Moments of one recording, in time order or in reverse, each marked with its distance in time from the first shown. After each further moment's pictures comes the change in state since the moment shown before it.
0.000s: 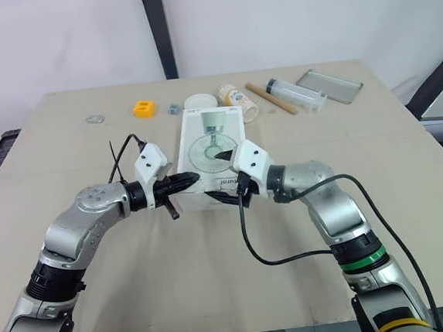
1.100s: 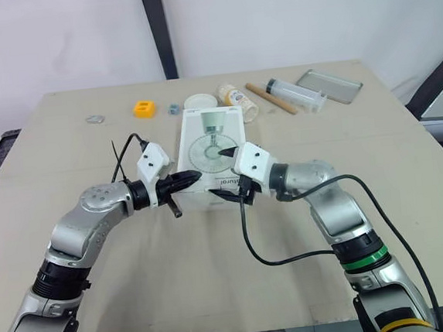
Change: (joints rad) left arm -0.005 -0.029 -0.004 0.037 0.035 -0.048 -0.010; right arm 0.003 -0.012 -0.003 0.014 -0.076 -0.101 0.000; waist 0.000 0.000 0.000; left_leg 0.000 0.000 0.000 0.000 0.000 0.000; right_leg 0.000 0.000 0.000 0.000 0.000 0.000
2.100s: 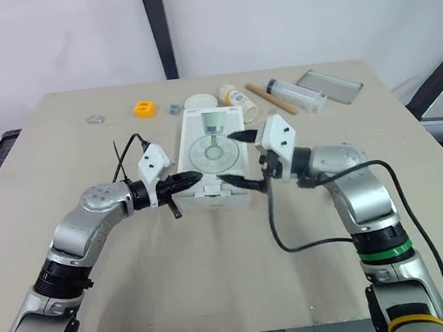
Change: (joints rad) left arm -0.002 -0.008 0.000 0.038 0.019 -0.045 -0.028; right arm 0.000 -0.093 -0.130 -0.076 0.278 0.137 0.148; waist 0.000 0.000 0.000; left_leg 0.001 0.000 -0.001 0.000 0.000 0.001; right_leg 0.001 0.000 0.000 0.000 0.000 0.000
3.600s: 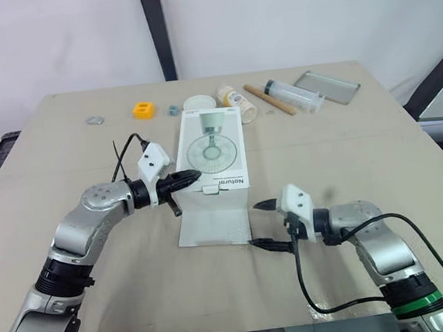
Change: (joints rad) left arm -0.007 -0.005 0.001 0.014 0.003 0.004 0.020; right arm 0.332 -0.064 0.024 0.055 -0.060 -0.073 0.059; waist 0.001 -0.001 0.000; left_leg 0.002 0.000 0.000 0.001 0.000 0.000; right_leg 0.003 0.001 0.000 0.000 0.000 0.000
